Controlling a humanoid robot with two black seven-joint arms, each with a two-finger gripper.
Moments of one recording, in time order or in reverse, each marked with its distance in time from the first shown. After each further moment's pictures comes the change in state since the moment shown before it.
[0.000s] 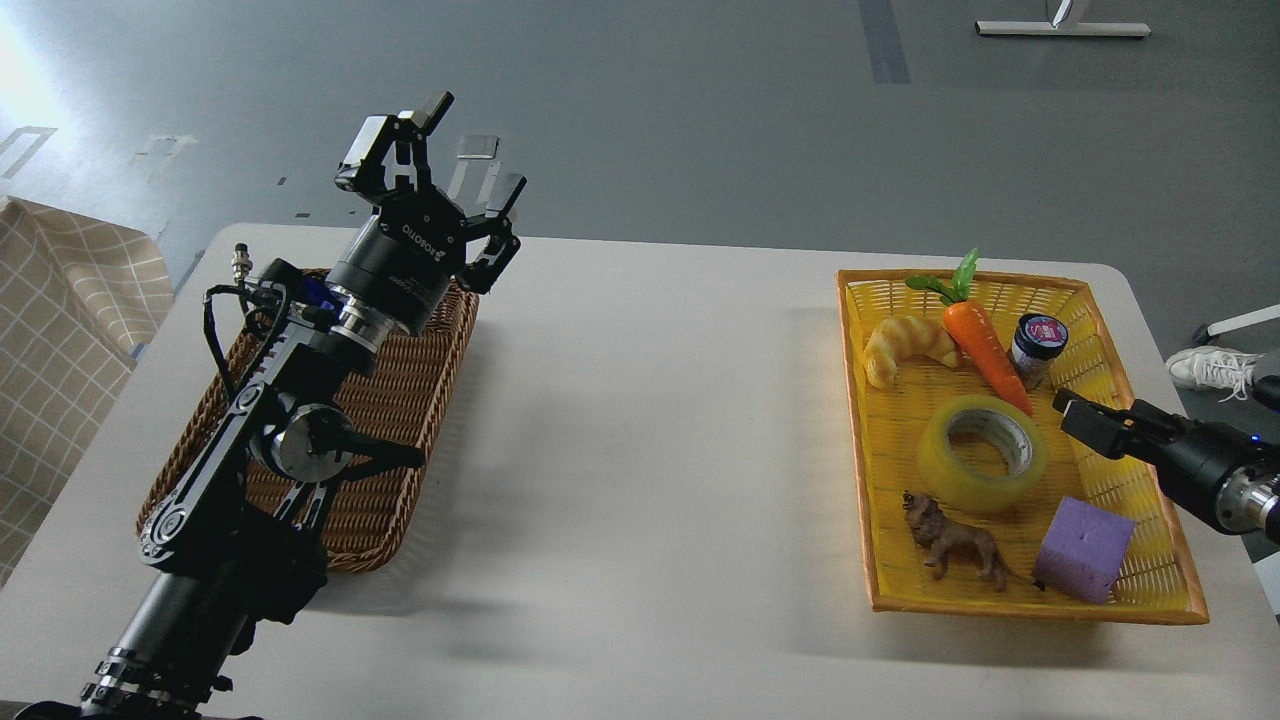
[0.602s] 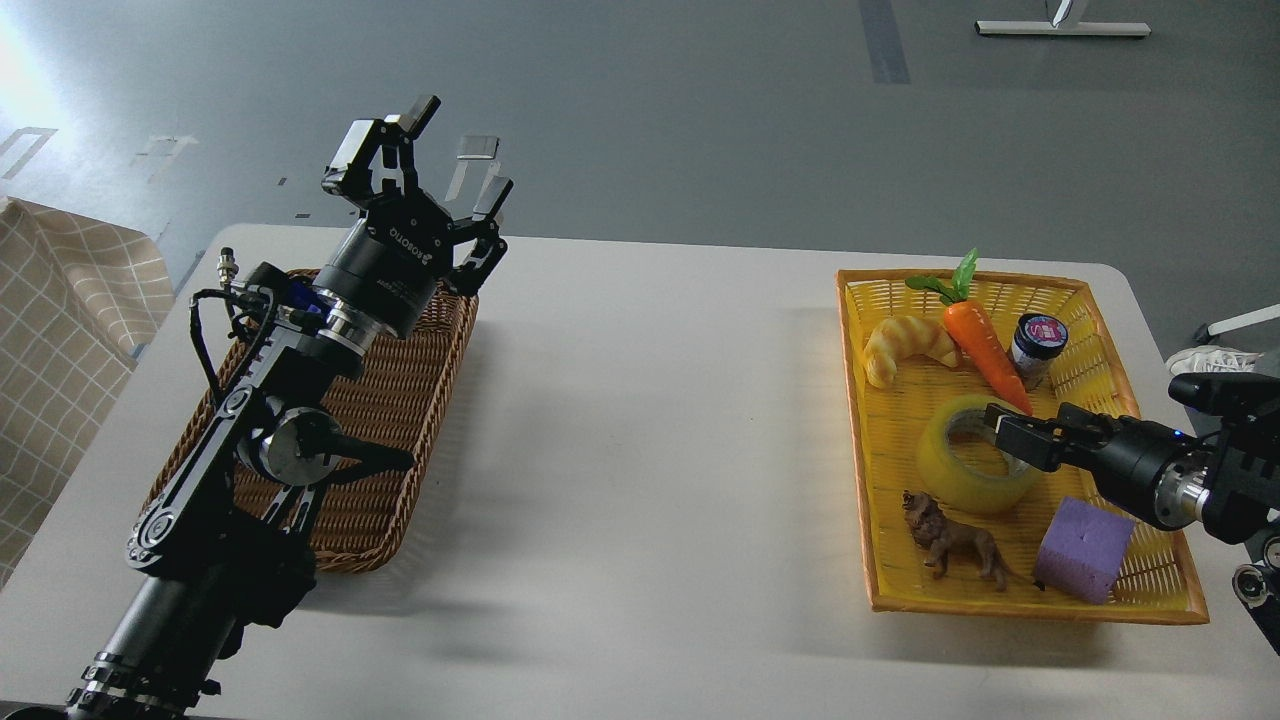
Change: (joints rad) left arm 0.013 0.019 -0.007 -0.001 -0.004 0.001 -0.005; right arm 0.042 -0.005 -0.157 0.041 0.000 0.031 0.015
